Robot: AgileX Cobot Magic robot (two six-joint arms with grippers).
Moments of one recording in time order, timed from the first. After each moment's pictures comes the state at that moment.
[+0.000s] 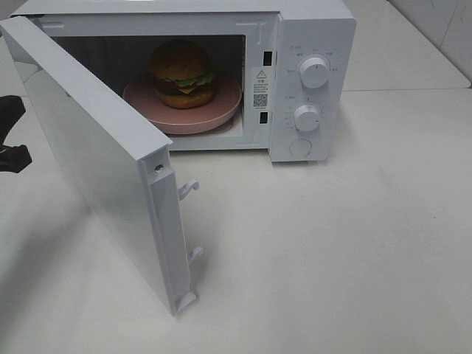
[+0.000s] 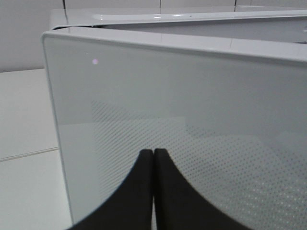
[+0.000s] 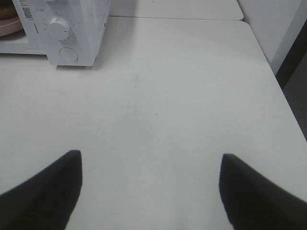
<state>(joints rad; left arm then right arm) -0.05 1.62 -0.30 0.40 -1.20 -0.14 0.09 0.00 -0.51 -0.13 1.02 0.08</state>
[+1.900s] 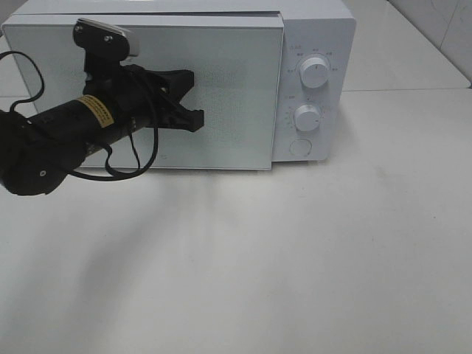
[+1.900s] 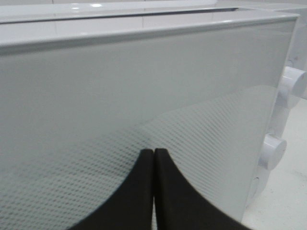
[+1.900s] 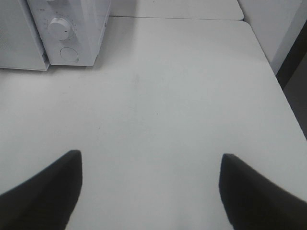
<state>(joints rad) -0.50 1.97 -0.87 0.22 -0.93 -0.13 0.09 0.00 -0.51 -0.13 1.02 0.08</state>
